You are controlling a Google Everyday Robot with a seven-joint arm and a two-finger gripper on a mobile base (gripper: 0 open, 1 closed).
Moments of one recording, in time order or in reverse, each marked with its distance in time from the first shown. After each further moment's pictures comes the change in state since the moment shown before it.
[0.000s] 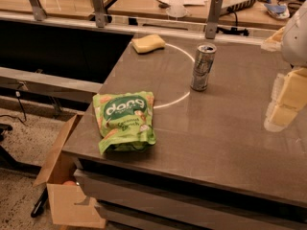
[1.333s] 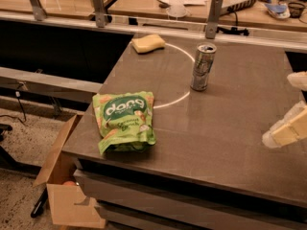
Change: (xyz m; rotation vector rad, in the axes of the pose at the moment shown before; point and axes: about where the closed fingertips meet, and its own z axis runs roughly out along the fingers) arm 0.045 0.016 0.034 0.006 -0.412 0.406
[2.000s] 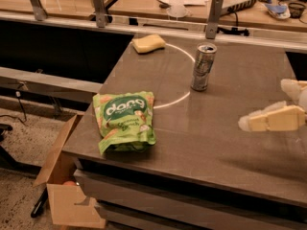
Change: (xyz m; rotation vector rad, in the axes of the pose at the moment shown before) arm -0.010 -0.025 0.037 0.099 -0.329 0.204
